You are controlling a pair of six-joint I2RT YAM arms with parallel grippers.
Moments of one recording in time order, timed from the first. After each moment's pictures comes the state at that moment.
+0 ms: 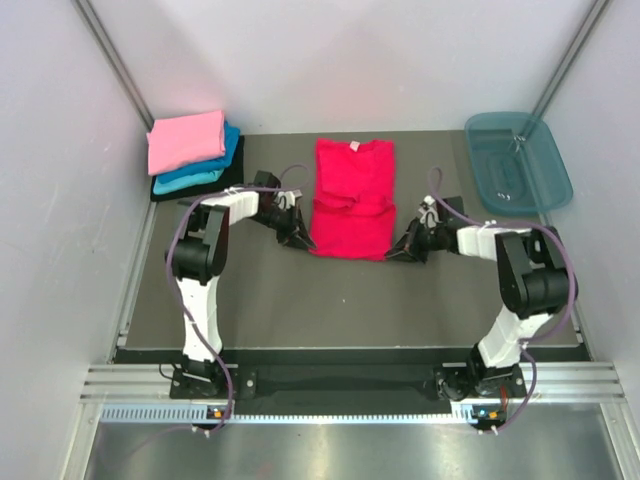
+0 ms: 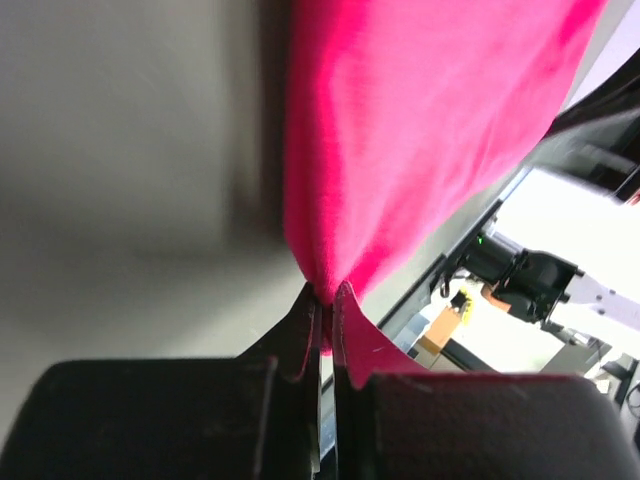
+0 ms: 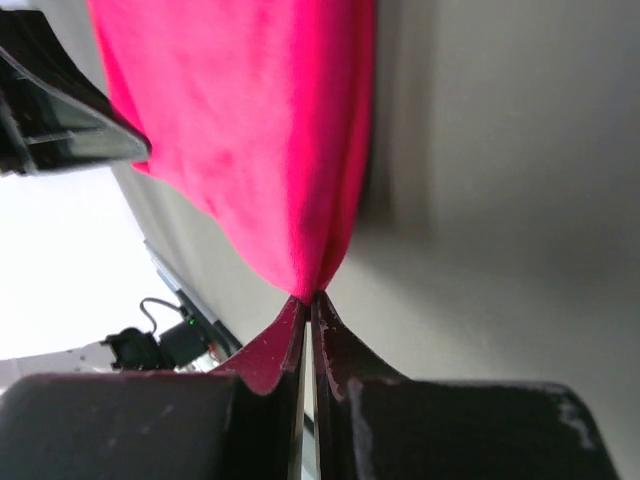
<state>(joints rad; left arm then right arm) -0.23 2.17 1.45 -0.60 0.84 -0.41 0.19 1.77 0.82 -0.02 -0.70 0.73</state>
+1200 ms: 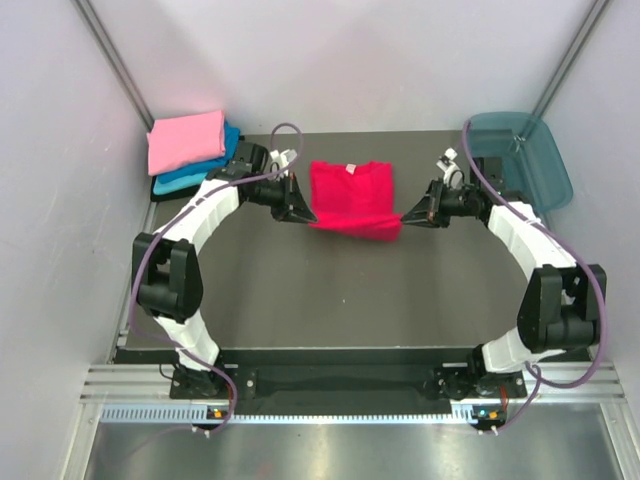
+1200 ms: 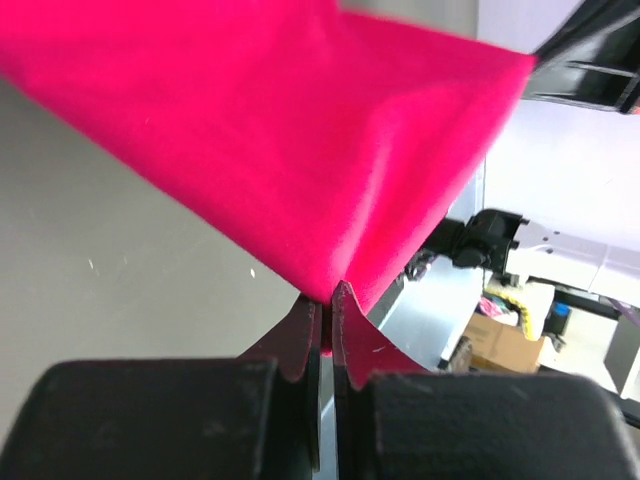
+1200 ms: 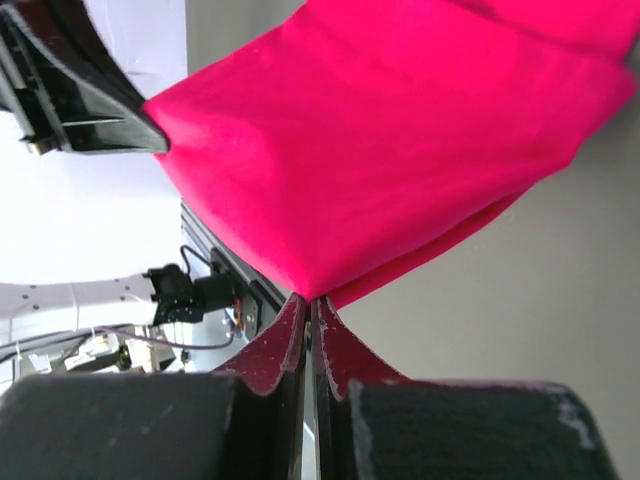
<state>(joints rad) -0.26 1.76 1.43 -0.65 0.88 -0.39 0.06 1.49 1.11 -0.48 -0.88 0.46</state>
